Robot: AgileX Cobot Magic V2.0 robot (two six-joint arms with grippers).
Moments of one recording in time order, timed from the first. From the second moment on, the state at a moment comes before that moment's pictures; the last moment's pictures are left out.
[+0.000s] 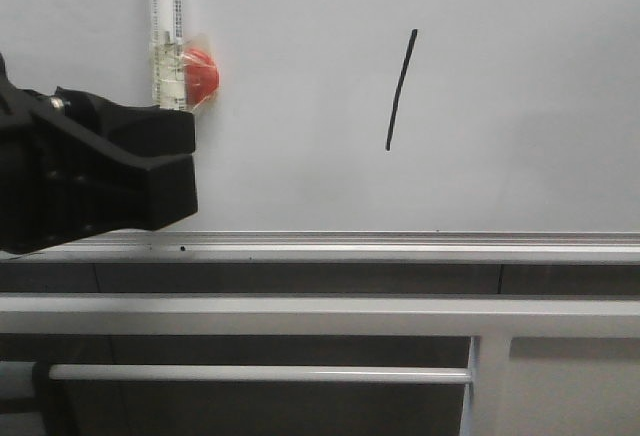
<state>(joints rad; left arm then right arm) -1.14 1.48 -0.27 -0.67 -1.12 0.11 0.46 0.43 -0.23 1.39 0.19 -1.50</state>
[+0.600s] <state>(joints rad) -1.14 1.48 -0.28 -0.68 -1.12 0.13 0.46 0.43 -0.23 1.39 0.20 -1.50</state>
